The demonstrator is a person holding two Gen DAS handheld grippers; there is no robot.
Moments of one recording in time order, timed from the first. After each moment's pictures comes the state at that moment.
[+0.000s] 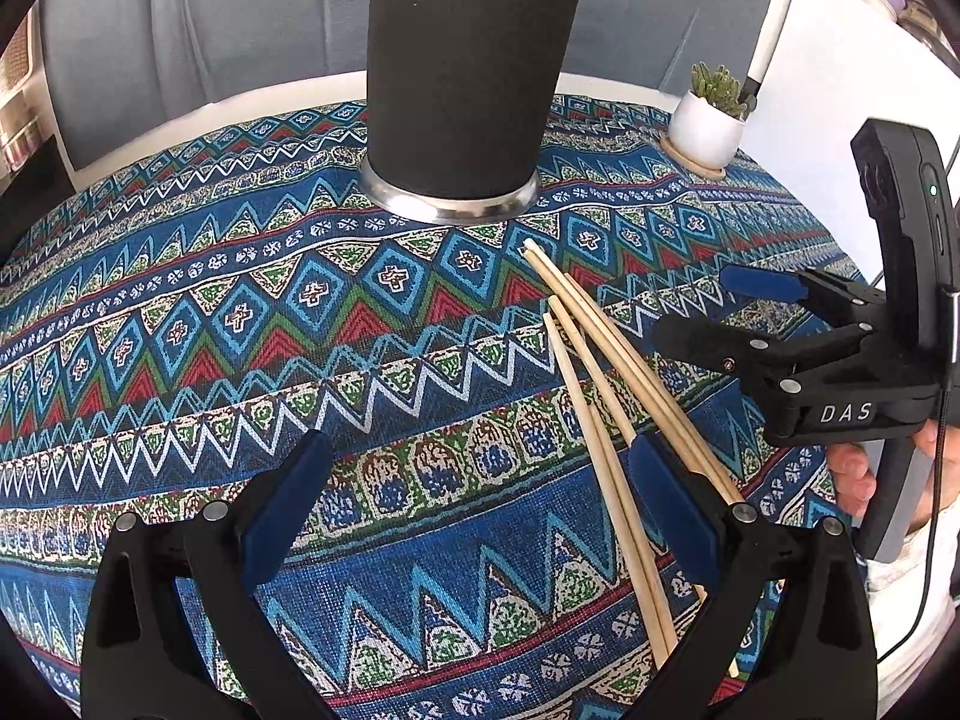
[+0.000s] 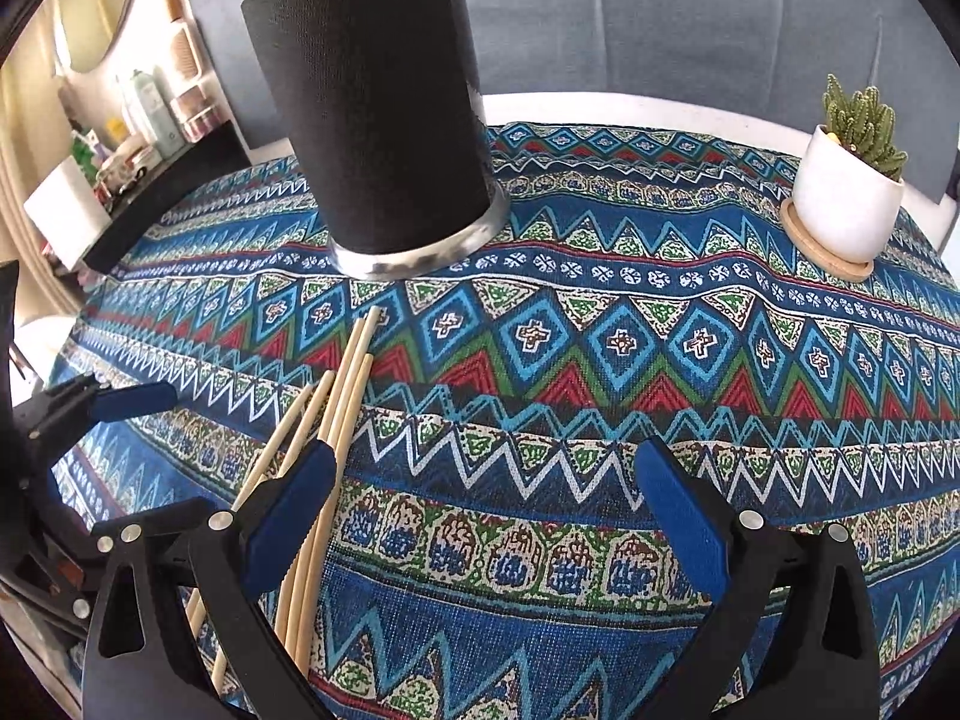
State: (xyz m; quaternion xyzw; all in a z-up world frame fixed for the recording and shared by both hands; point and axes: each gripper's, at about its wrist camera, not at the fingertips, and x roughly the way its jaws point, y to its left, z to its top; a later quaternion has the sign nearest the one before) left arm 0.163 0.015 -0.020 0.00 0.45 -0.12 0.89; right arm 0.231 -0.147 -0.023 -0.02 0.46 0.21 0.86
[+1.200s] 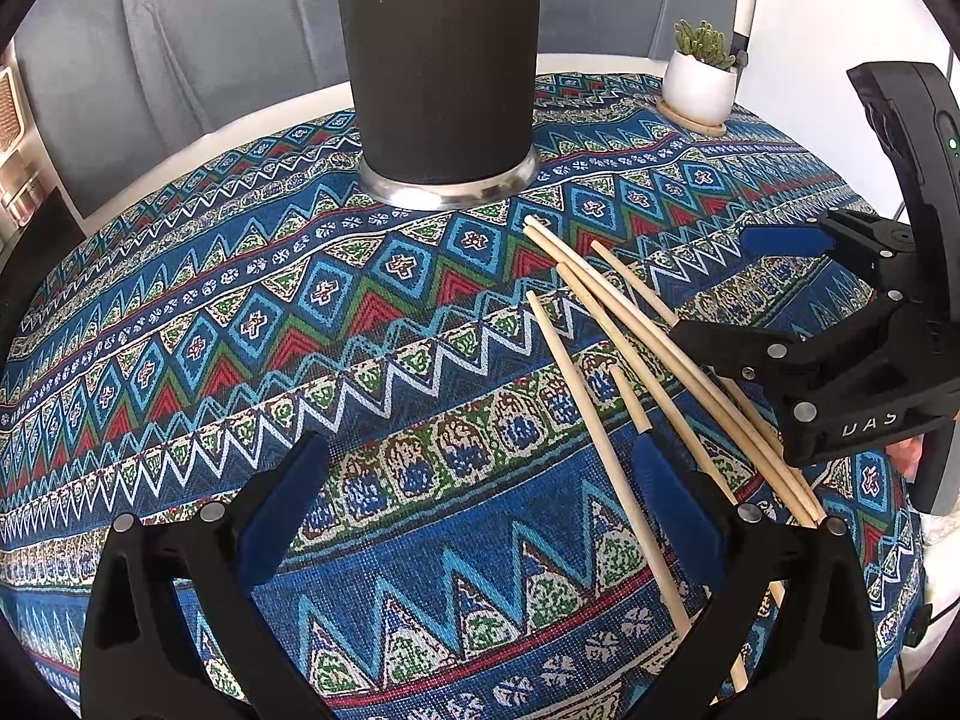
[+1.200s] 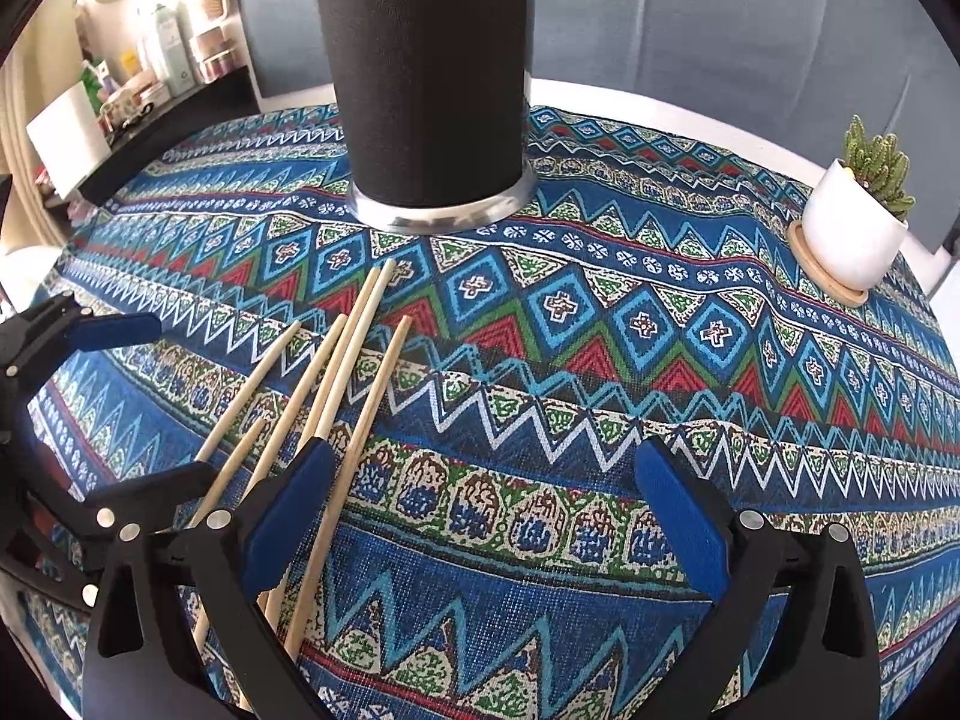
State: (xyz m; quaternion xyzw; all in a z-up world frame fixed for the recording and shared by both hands) left arm 0.156 0.018 -0.026 0.07 0.45 -0.11 0.89; right arm 0.220 -0.130 -0.030 -0.09 0.46 0.21 0.86
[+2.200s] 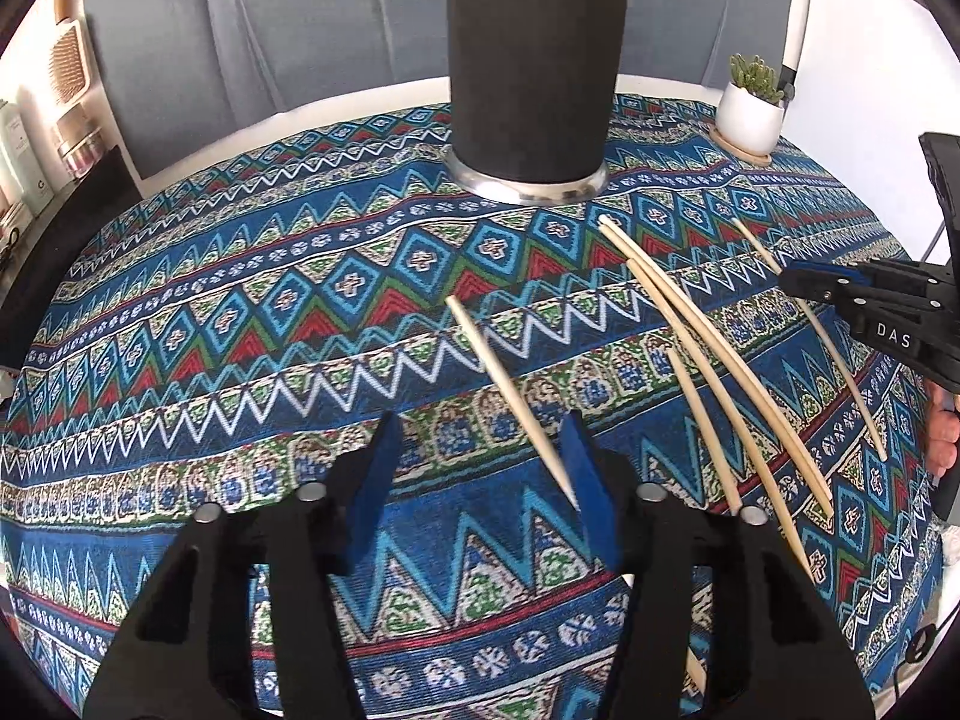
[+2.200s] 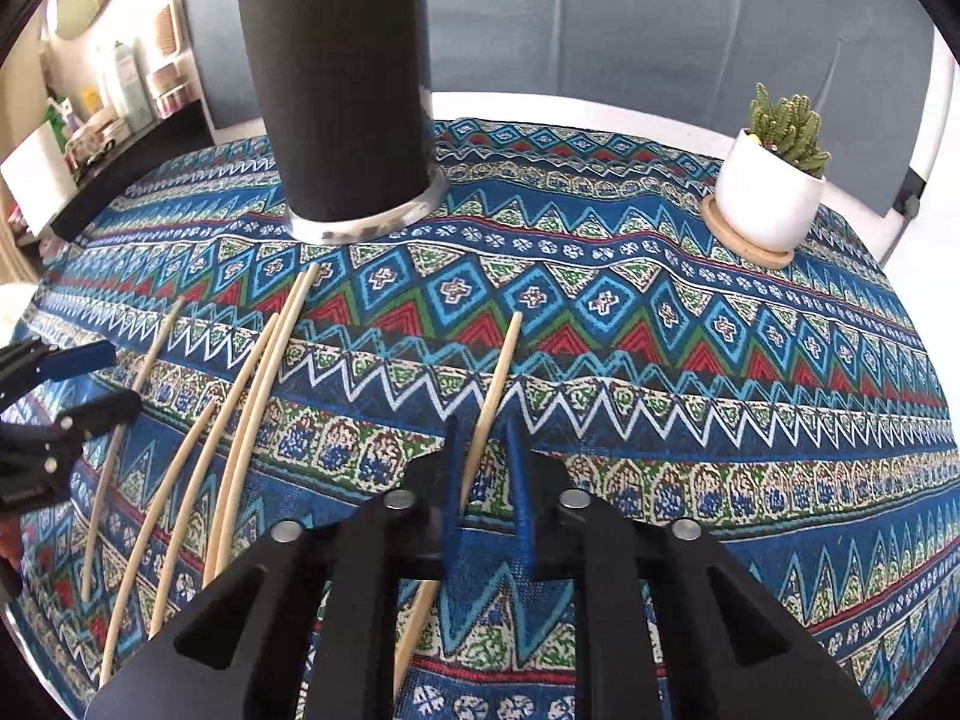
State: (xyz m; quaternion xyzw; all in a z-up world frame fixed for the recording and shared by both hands) left arm 0.136 0.054 -0.018 0.03 0.44 -0.05 0.90; right arm 0.206 -0.178 -0.017 -0.07 0.45 0.15 0.88
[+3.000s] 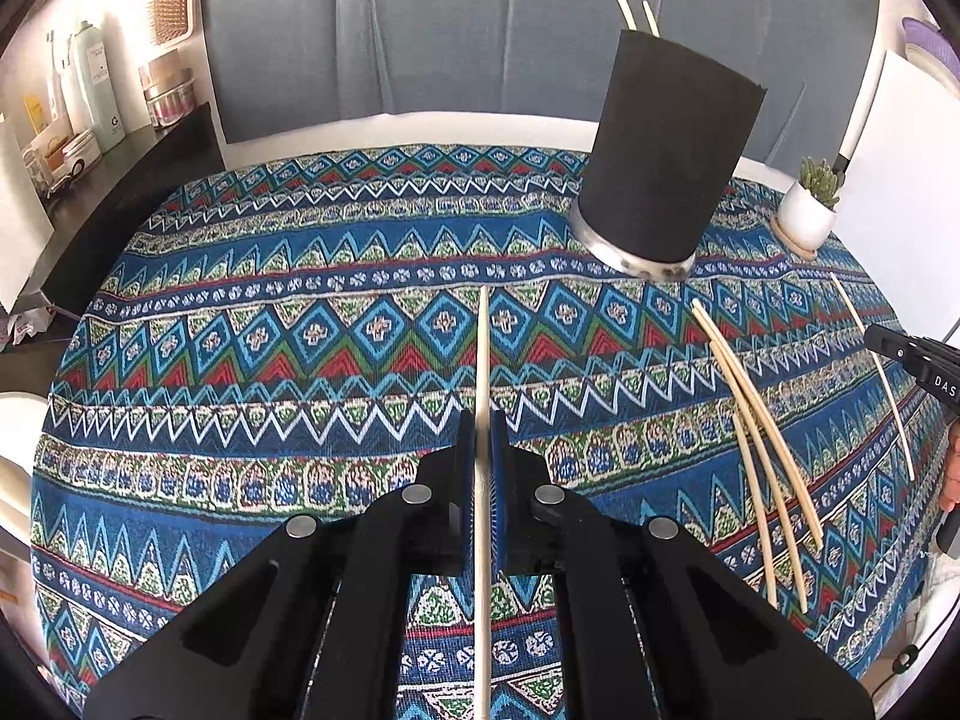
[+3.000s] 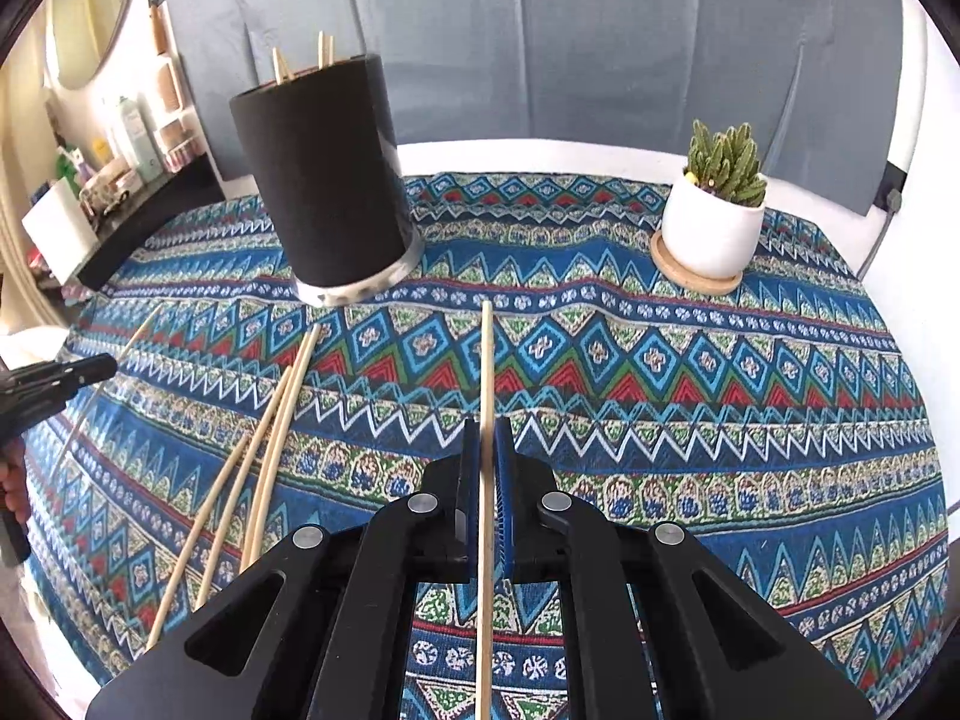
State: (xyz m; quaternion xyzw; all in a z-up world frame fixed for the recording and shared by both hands) left arm 0.132 0.121 0.027 -0.04 0.43 0.00 0.90; right arm 0.197 -0.211 0.035 -0.03 0.43 0.16 0.89
